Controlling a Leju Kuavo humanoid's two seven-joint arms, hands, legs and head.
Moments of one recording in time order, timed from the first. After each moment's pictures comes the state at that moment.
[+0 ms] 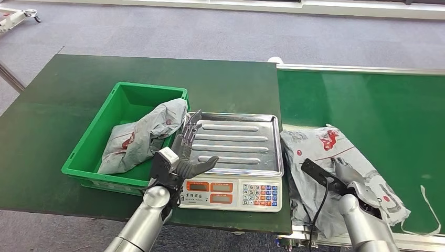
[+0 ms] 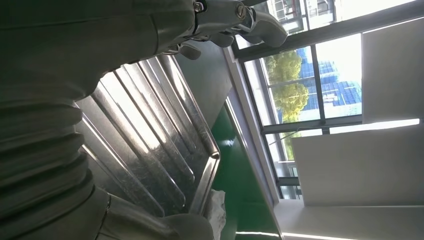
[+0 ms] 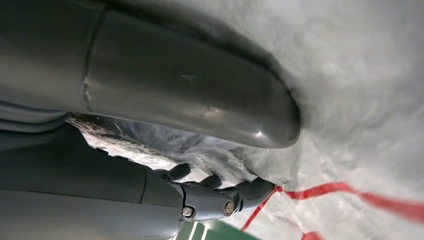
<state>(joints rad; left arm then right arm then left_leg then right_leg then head) -0.33 -0.17 -0.27 -0.91 -0.09 -0.08 -0.70 -0.43 -0.09 -0.06 -0.78 1.20 0.11 0.06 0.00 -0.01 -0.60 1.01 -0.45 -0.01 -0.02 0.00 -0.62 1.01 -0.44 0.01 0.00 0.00</state>
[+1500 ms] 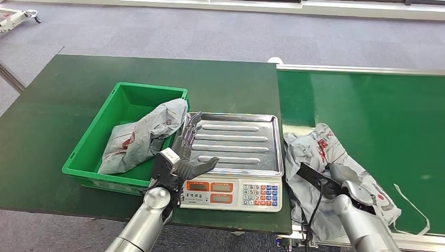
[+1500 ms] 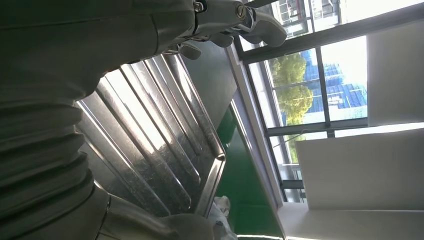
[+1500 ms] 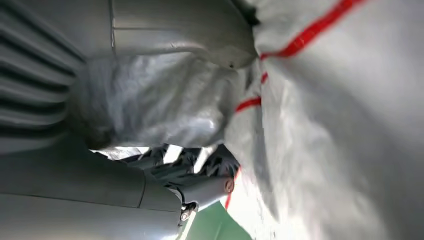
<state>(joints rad) -0.32 -0.17 -0.27 -0.89 -0.08 -0.05 -0.70 -0.49 -0.12 0.08 -0.63 1.16 0.01 0.03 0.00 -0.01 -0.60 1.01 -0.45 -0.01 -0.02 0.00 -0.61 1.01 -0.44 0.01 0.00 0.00</state>
